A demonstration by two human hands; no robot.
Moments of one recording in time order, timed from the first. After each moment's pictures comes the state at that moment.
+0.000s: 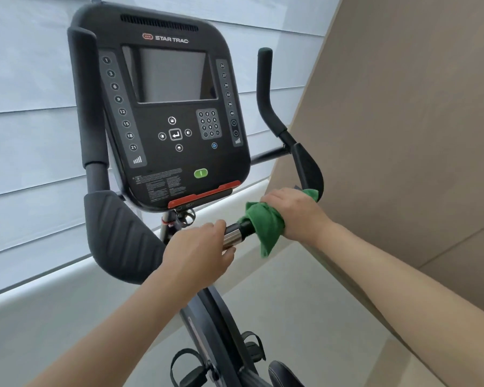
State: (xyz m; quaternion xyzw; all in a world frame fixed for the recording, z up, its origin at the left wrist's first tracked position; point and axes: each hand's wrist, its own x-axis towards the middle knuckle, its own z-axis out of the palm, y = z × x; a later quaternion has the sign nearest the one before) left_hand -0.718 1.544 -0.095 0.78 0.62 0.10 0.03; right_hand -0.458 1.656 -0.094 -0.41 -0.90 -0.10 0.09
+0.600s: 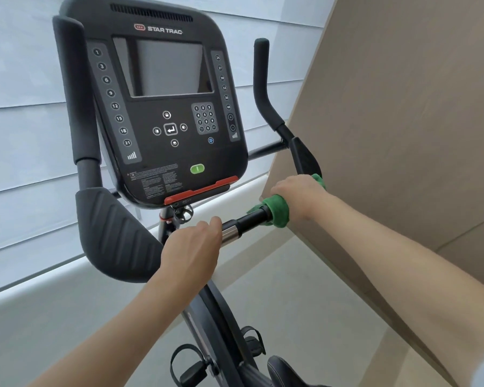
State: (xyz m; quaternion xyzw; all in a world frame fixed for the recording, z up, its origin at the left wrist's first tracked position) left_hand -0.714 1.549 -0.125 0.77 0.63 0.08 -0.05; right_hand -0.461 1.687 -0.065 -0.50 -0.84 -0.11 -0.18
